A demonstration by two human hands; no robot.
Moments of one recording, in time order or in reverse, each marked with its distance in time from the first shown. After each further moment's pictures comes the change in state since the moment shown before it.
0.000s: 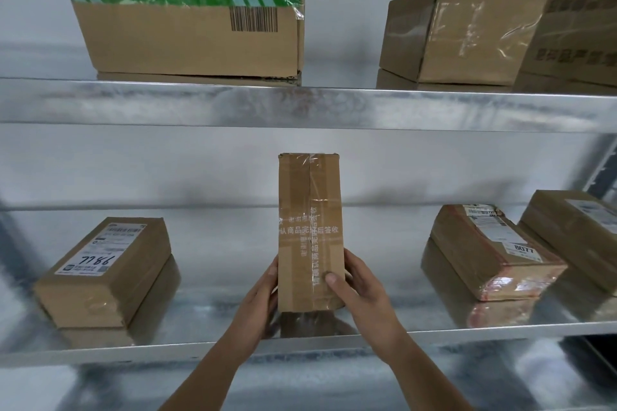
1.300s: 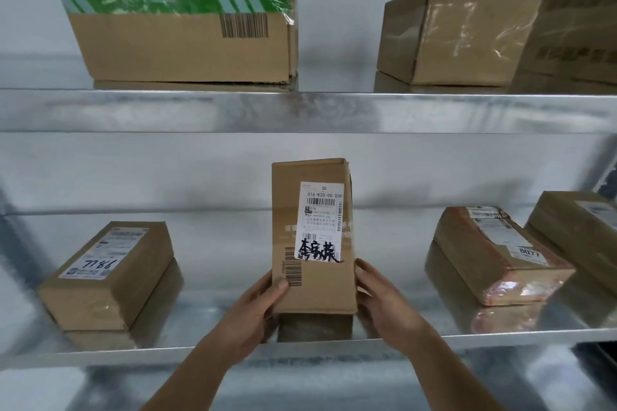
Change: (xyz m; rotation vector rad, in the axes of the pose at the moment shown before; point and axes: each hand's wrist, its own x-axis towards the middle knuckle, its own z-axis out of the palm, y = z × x) left_hand -0.016 0.016 -0.008 -0.102 -0.226 0.008; right_hand 0.022 0.023 -0.048 0.320 -0.055 0.343
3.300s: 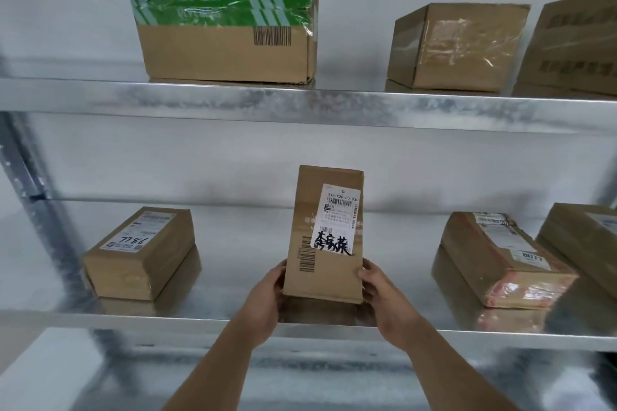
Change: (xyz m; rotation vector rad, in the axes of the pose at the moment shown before) left_hand -0.004 -0.010 0.022 -0.036 0.257 0.008; right_hand -0.019 0.002 0.009 -0.101 0.019 0.024
